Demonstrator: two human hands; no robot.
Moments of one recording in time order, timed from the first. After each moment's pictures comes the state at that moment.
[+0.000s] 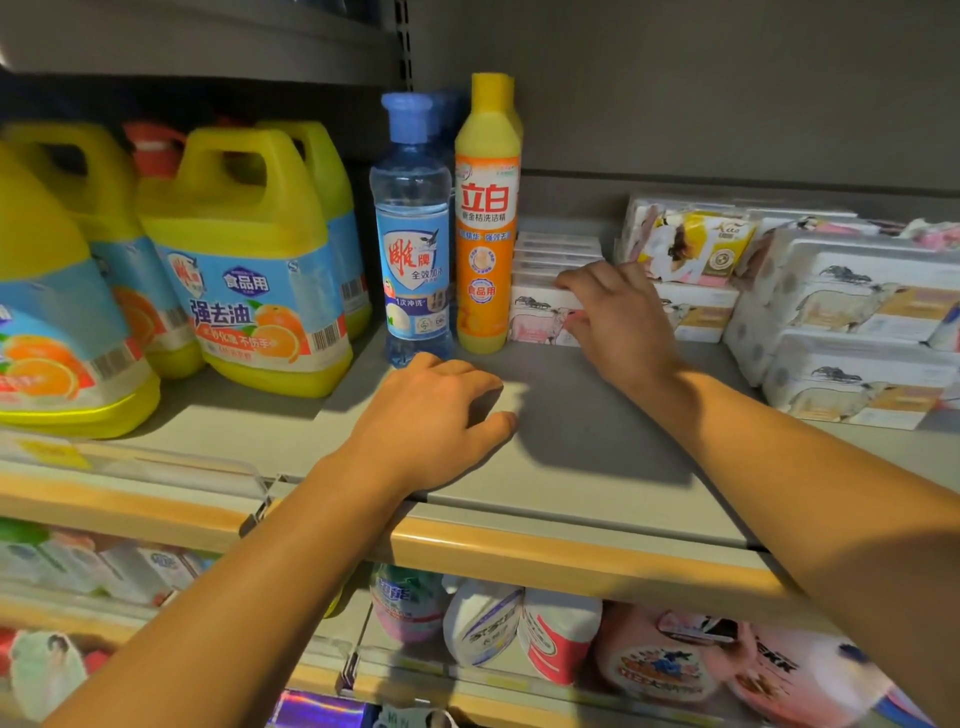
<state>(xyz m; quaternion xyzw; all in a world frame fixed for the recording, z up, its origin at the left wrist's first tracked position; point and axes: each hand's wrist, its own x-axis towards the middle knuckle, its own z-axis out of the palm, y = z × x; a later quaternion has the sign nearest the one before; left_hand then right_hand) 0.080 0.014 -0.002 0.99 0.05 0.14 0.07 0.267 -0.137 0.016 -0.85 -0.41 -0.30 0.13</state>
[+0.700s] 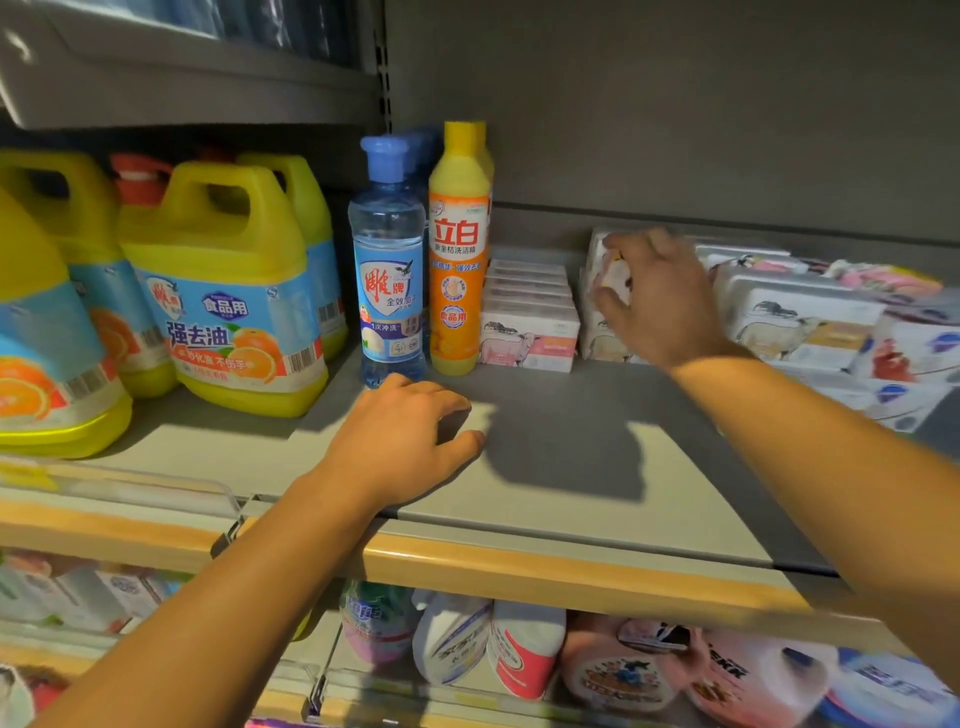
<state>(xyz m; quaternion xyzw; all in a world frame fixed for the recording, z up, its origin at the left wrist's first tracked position) 0.081 0.014 -0.002 0.98 0.06 0.15 0.09 0.276 -0.187 0.077 -0.86 -0.35 -0.33 0.19</state>
